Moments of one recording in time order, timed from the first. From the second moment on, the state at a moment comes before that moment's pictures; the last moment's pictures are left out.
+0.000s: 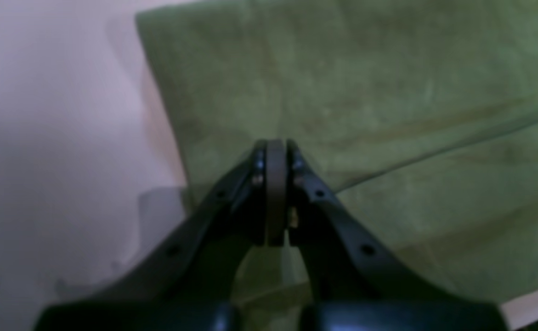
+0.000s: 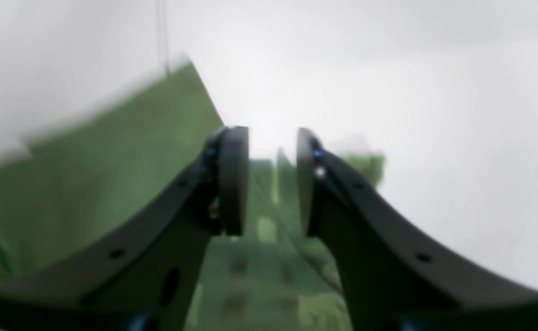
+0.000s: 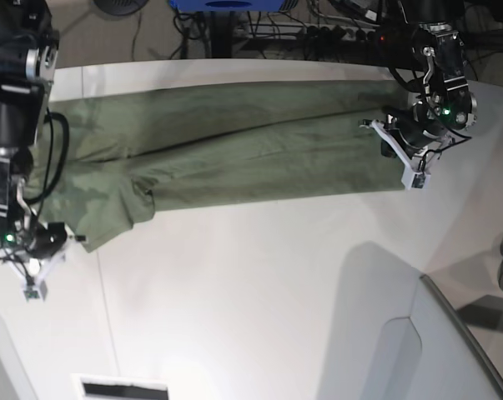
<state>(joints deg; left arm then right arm) 10.9 -10.9 -20.6 82.1 -6.6 -27.3 41.0 19.5 12.8 12.1 59.1 -1.2 16.6 -43.7</state>
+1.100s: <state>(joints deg) 10.3 -11.1 -20.6 82.1 -6.2 -27.3 41.0 25.2 12.0 9.5 44.2 -1.5 23.2 -41.6</state>
